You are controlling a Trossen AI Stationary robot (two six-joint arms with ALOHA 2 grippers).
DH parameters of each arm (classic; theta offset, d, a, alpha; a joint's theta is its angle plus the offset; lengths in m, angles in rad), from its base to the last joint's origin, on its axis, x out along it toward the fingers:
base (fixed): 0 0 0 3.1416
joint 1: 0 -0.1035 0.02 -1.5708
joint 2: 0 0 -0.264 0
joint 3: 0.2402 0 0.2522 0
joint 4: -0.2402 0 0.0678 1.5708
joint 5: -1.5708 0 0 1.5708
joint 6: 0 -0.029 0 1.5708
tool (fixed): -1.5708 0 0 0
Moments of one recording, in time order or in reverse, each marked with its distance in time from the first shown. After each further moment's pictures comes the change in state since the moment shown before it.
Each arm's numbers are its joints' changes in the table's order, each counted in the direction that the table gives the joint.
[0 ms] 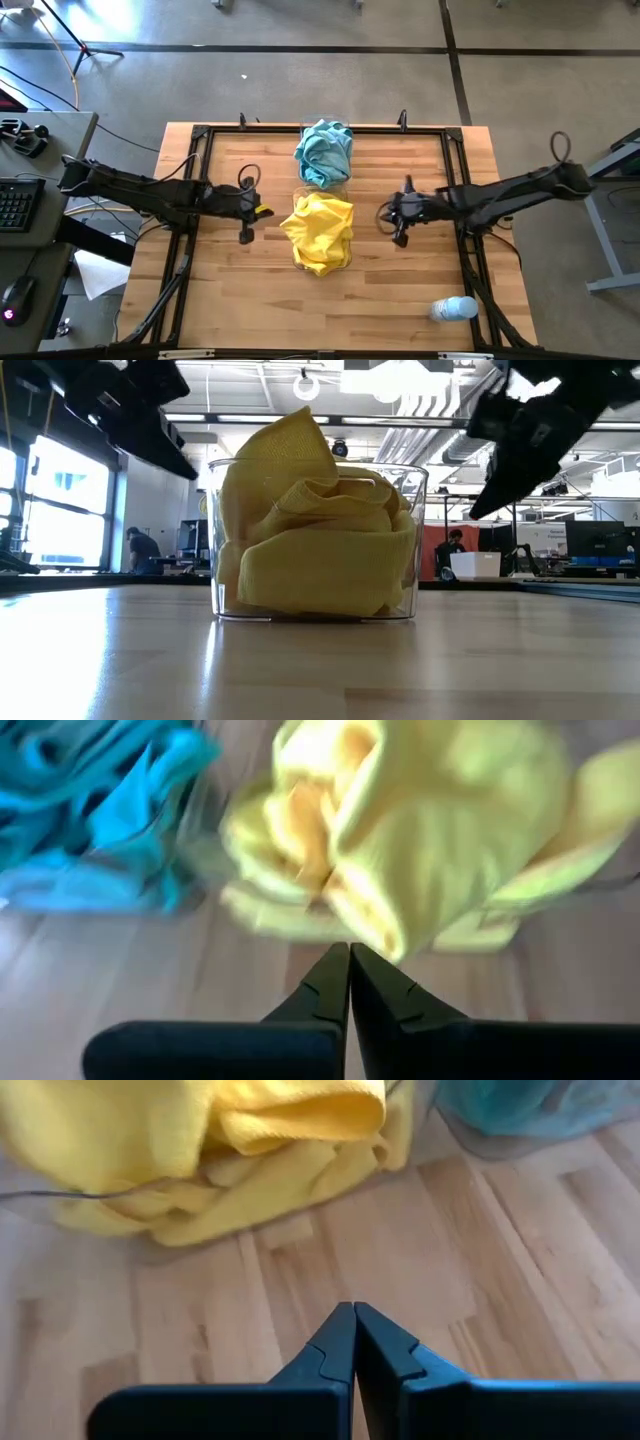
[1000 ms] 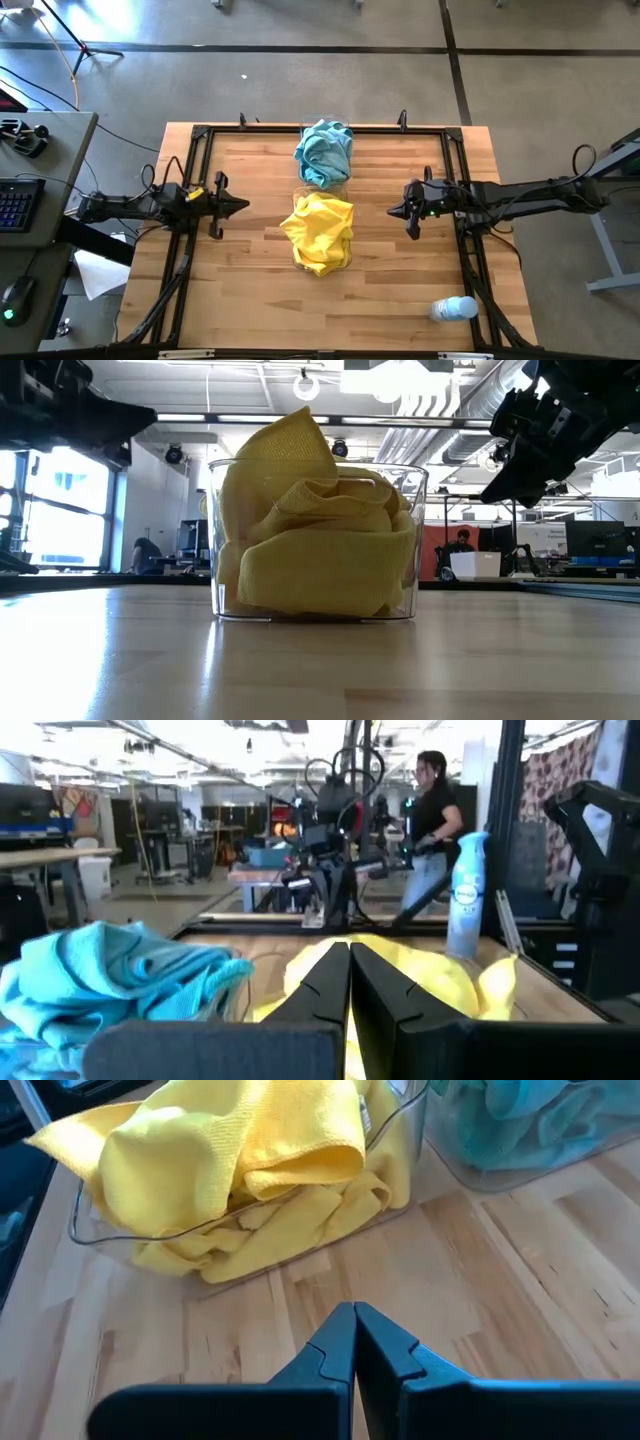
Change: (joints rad) left arm -0.056 0.930 -0.559 0.454 0.100 -0.117; right arm 0.146 0.310 -0.182 0.109 -0.178 0.026
